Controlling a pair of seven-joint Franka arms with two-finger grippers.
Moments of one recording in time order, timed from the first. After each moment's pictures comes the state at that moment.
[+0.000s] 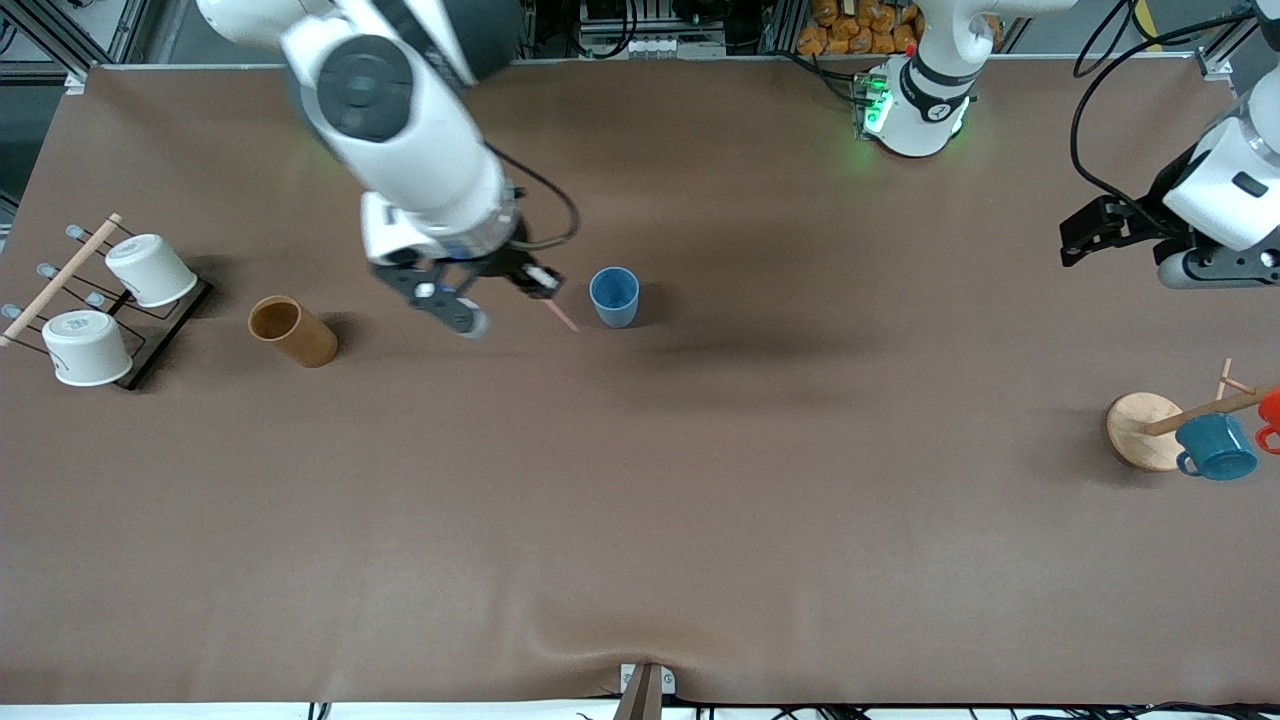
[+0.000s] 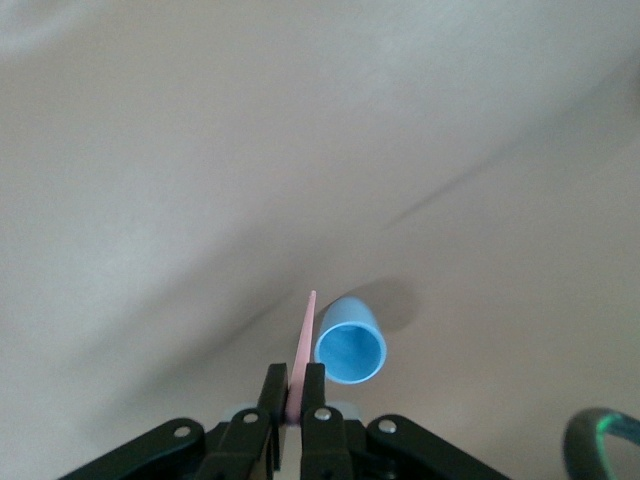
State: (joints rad) left arm -0.13 -0.01 0.03 -1.59 0.04 1.53 -0.09; right arm 0.63 0.40 0.01 -1.26 0.14 1.67 1.22
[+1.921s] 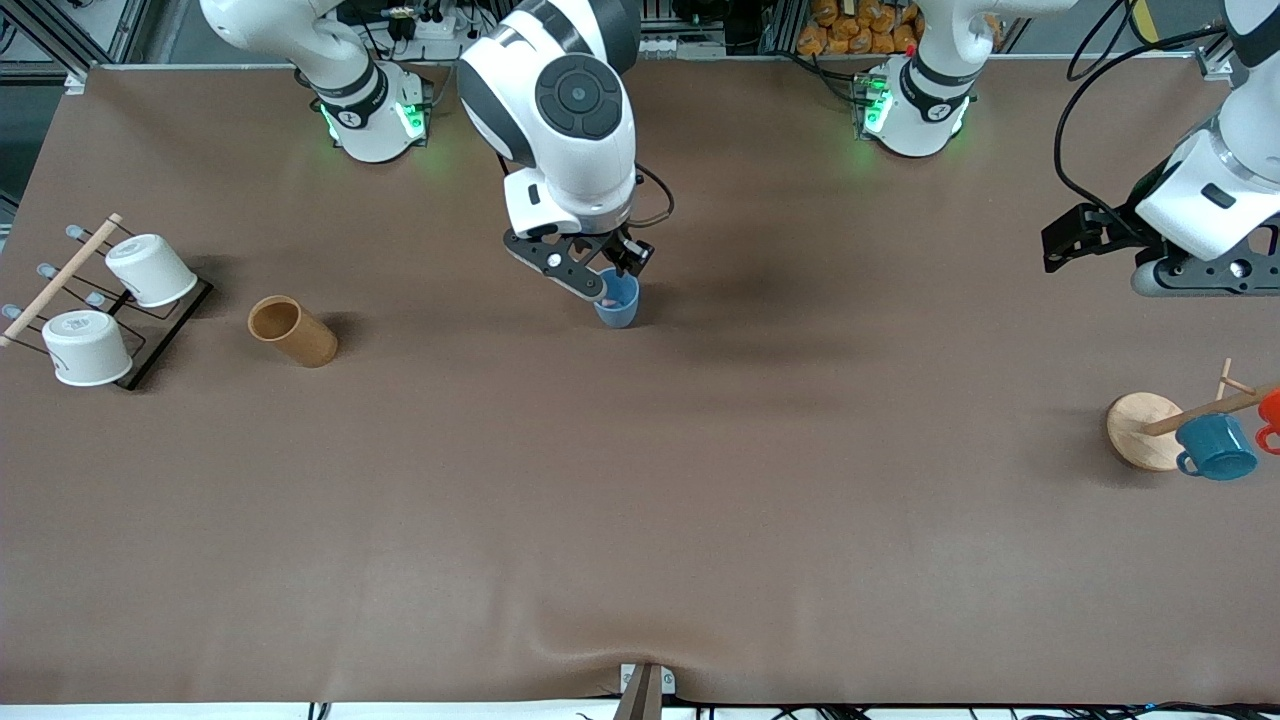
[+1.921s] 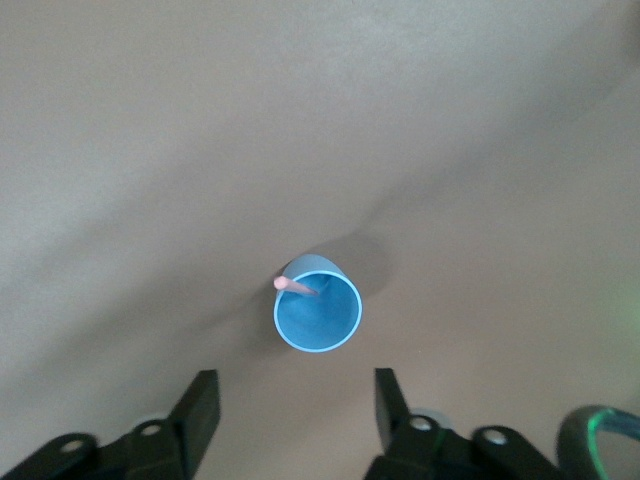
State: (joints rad) left arm -0.14 0.00 0.01 -1.60 0.04 1.55 -0.09; right arm 0.78 0.42 -0.01 -1.38 0.09 1.69 1.32
